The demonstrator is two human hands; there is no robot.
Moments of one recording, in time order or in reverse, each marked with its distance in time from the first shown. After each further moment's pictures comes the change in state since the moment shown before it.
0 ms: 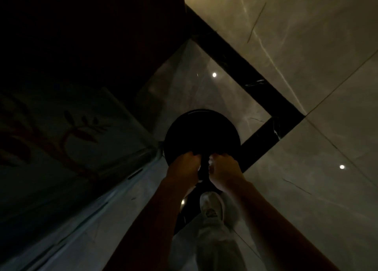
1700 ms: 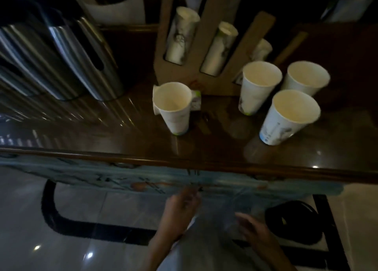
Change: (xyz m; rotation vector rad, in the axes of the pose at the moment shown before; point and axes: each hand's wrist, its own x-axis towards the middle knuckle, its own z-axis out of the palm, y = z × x) left_hand -0.776 -0.242 0.075 -1.220 1.081 -0.251; right_hand -0.558 -0.402 0.111 0.102 -0.205 -0.423
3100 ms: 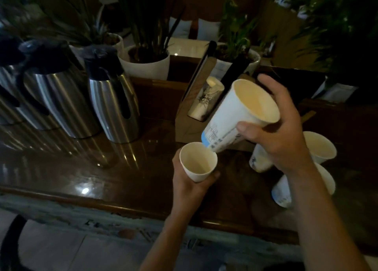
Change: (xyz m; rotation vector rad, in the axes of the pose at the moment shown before) left_hand 0.114 0.118 -0.089 -0.415 0.495 0.541; right_hand 0.008 -0.383 -0.070 0.026 0.259 -1.165
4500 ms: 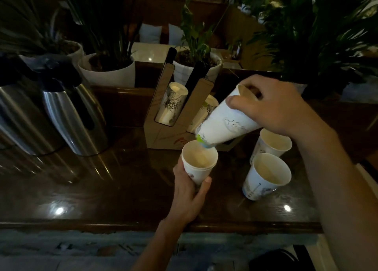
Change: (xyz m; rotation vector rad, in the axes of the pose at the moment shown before) left_hand -0.016 0.004 0.053 0.062 -0.303 0.061; right_hand 0.041 -0.049 -0.067 -0.742 -0.112 0.303
